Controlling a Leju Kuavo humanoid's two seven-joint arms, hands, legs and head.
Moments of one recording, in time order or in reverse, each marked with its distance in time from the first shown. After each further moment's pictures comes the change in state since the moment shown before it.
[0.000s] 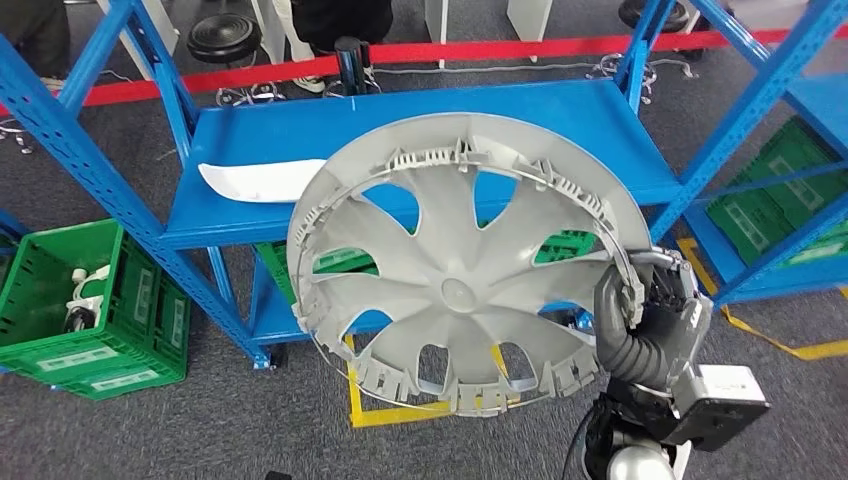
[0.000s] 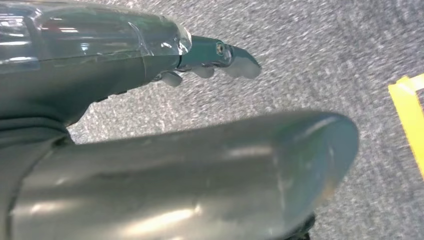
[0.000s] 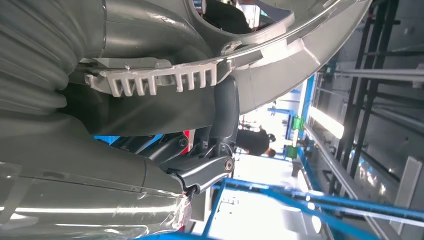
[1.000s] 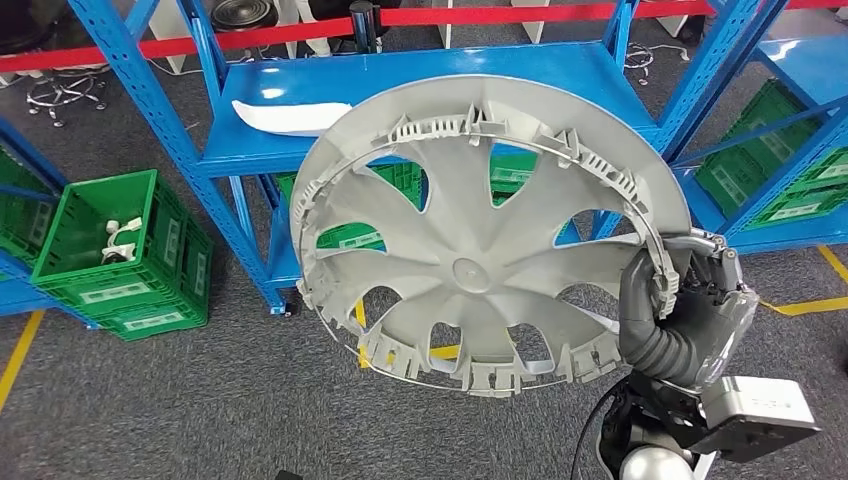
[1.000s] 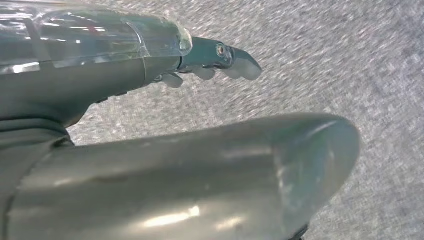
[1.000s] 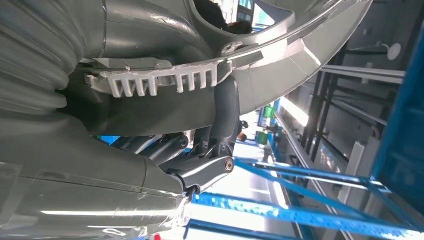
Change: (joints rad) left arm -0.002 -0.020 -0.045 -0.001 -0.065 0.105 -0.034; right arm -0.049 -0.004 -0.019 -0.087 0.126 0.000 0.070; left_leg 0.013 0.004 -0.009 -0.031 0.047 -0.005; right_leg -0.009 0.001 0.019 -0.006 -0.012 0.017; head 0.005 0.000
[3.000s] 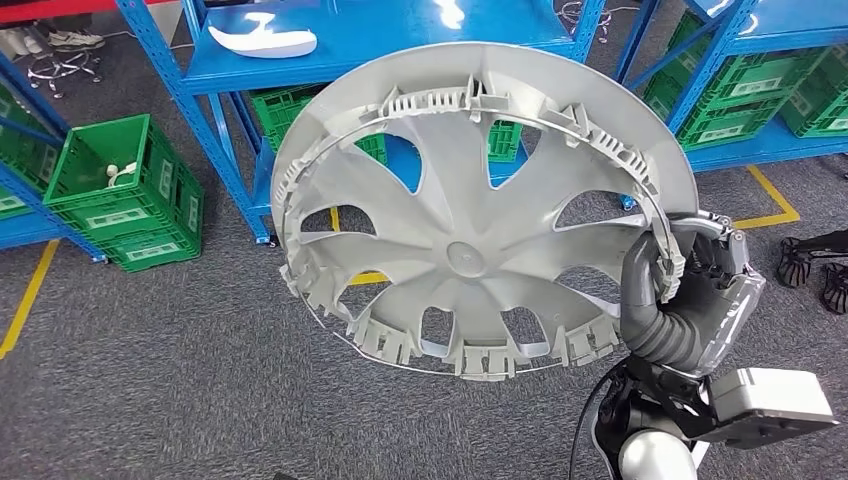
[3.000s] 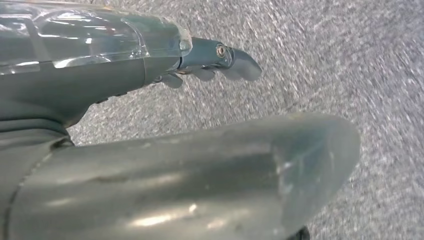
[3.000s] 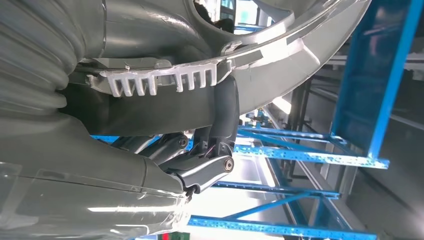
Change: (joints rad) left arm -0.006 0.010 -0.044 0.000 -0.017 0.042 0.006; right arm -0.035 0.000 -0.002 -0.024 -0.035 0.001 -0.019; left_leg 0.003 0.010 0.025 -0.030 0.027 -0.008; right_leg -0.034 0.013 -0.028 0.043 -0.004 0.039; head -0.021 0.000
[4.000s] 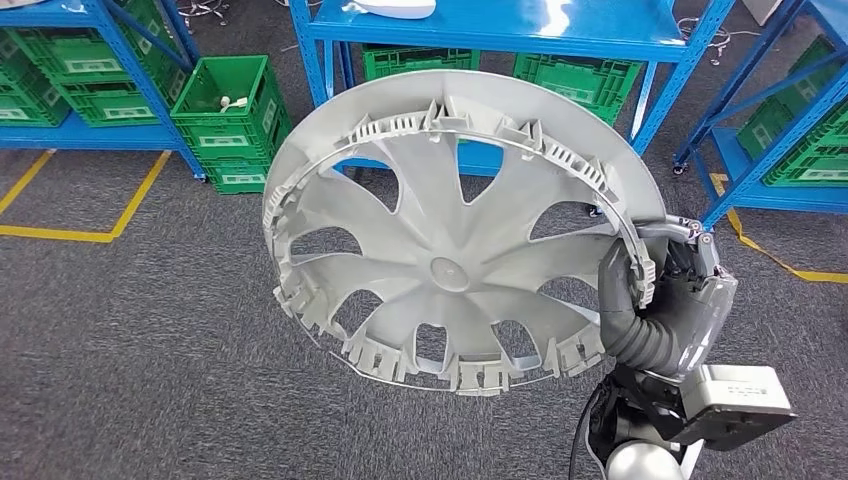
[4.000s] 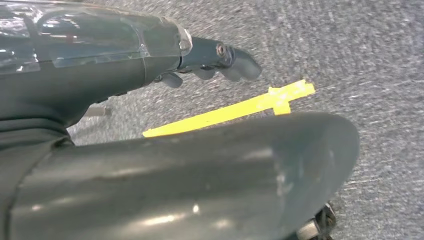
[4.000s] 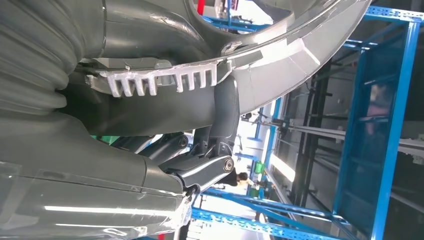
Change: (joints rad) left arm 0.001 -0.009 -0.017 0.001 0.003 -0.100 0.137; right arm -0.002 -0.005 0.062 0.011 0.104 0.001 0.093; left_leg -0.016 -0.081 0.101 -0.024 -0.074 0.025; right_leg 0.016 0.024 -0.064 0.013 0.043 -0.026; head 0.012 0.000
